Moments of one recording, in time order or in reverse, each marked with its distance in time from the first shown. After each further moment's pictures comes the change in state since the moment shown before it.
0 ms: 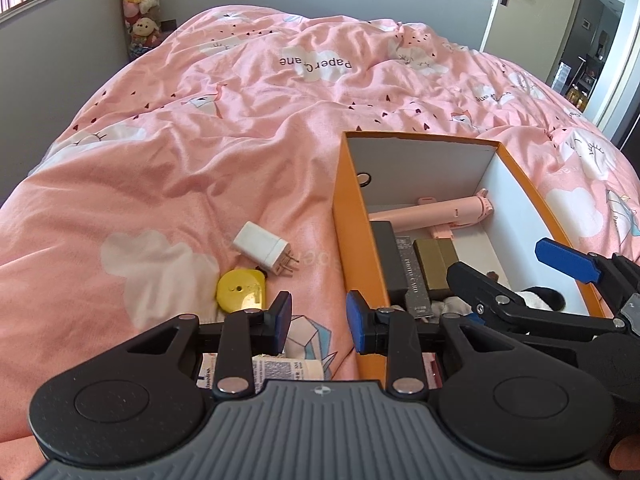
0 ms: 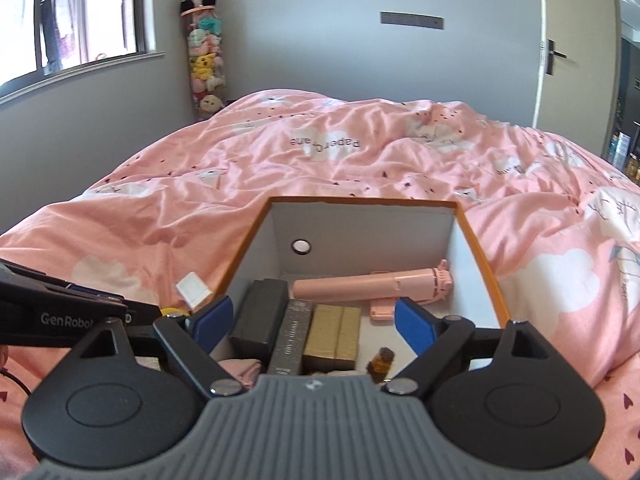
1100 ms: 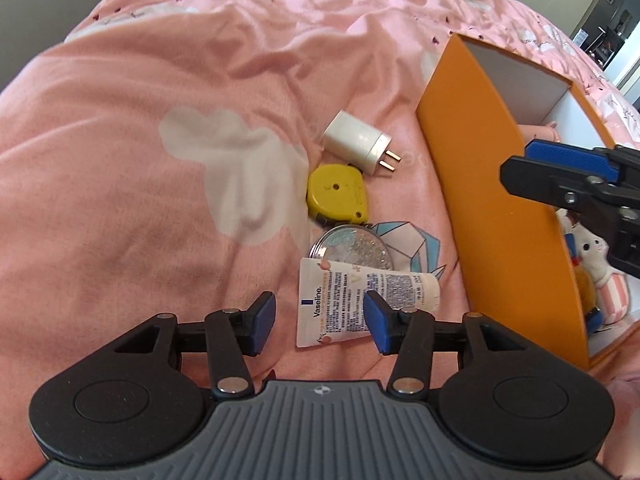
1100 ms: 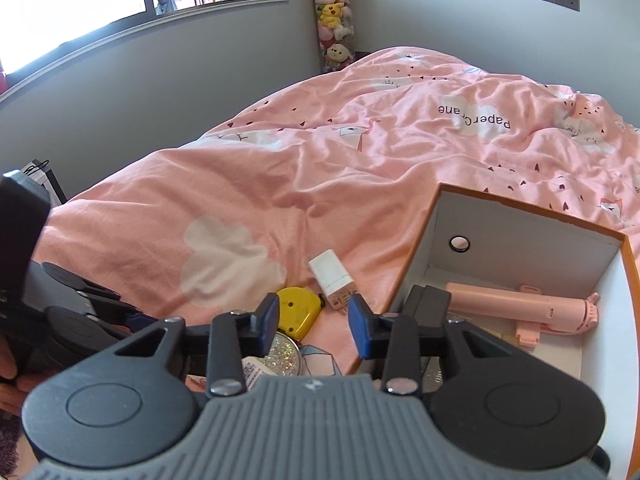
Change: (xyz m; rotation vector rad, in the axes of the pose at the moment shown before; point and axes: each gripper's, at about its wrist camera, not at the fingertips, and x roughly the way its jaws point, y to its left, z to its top) left arm 0.050 0.103 -0.039 -0.052 0.247 -0.044; right arm 0.047 0.063 0.027 -0.154 0.169 0.345
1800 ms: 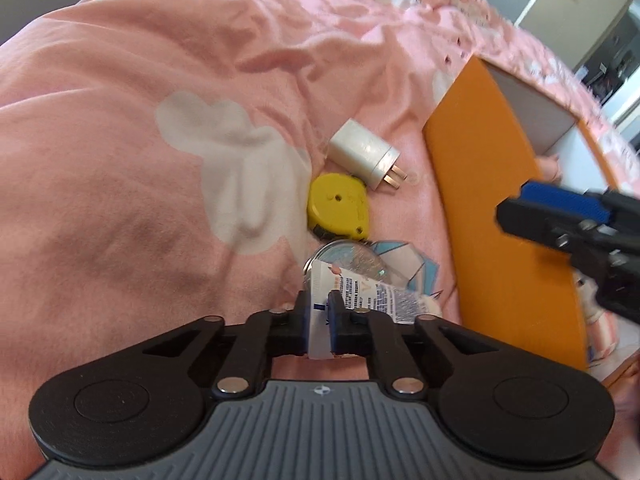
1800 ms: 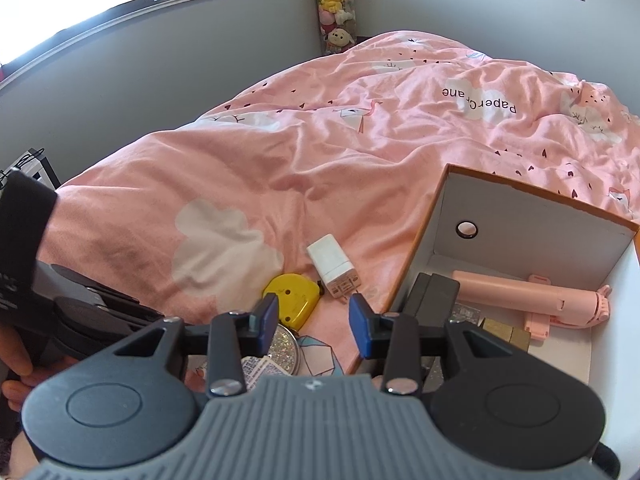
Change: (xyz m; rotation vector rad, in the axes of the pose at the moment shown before) left arm 0.005 0.008 0.001 -0.116 -0.052 -0.103; right arm 0.016 -0.002 -0.003 0.000 0.044 -0.001
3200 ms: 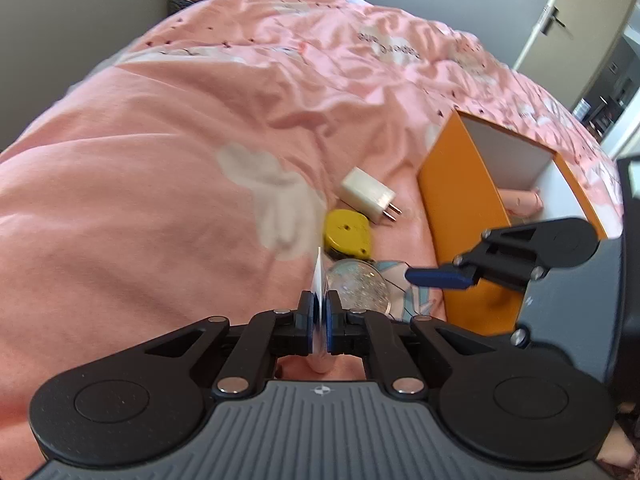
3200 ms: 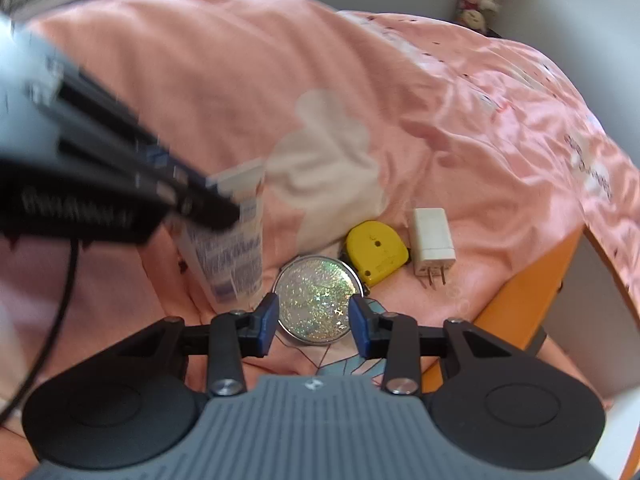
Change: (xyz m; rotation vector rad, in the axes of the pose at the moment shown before) left arm -0.064 0.003 -0.024 0.008 -0.165 0.067; right arm 0.050 0.090 -0.023 -0.566 0.240 0.026
